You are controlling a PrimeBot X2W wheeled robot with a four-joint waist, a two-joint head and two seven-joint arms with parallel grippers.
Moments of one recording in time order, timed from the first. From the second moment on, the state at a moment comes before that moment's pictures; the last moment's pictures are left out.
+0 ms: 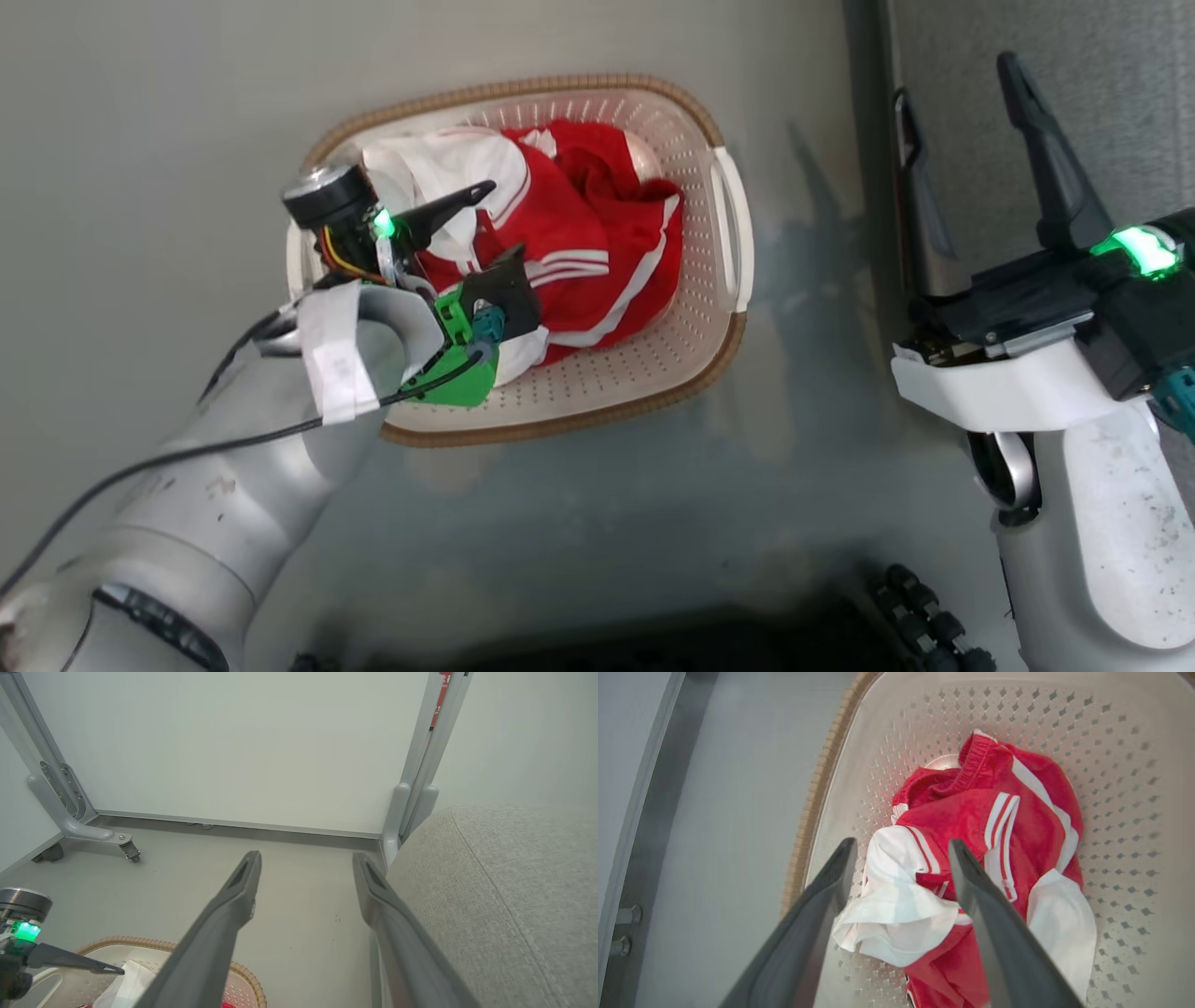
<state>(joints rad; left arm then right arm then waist) -0.99 0.18 -0.92 0.97 0.19 -0.13 -0.26 -0.41 -0.05 0.07 -0.17 0.02 0.13 -0.26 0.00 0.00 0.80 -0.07</state>
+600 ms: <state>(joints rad) -1.27 0.11 -1.20 1.25 0.29 -0.09 -0.18 -0.45 -0.05 0.07 -0.21 0.05 0.13 -0.26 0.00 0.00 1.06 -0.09</state>
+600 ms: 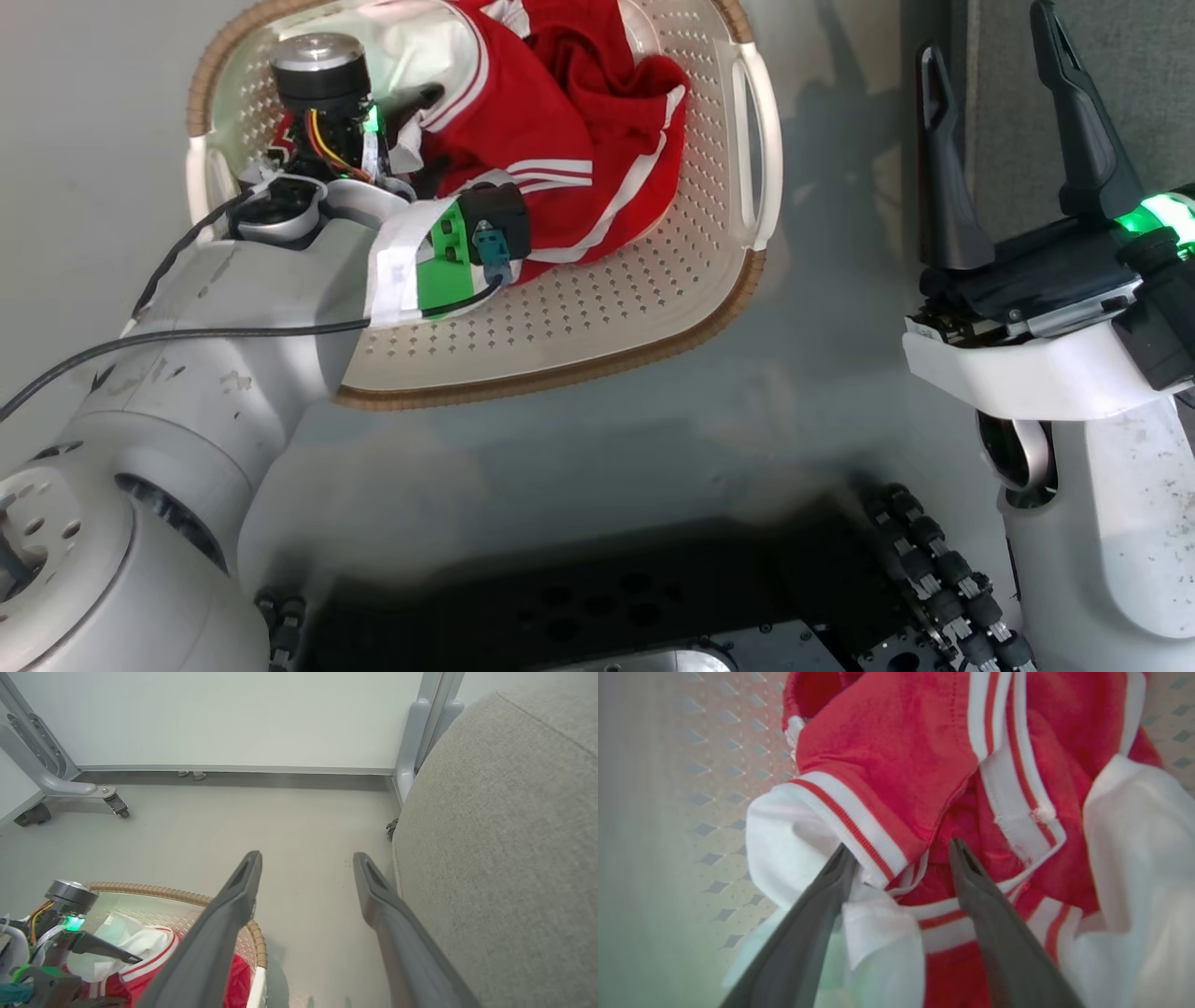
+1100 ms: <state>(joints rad) -1.29 0.10 -1.20 1.28 0.25 -0.11 0.07 -0.46 -0.05 0.08 -0.22 0.09 0.13 -0.26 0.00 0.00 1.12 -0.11</state>
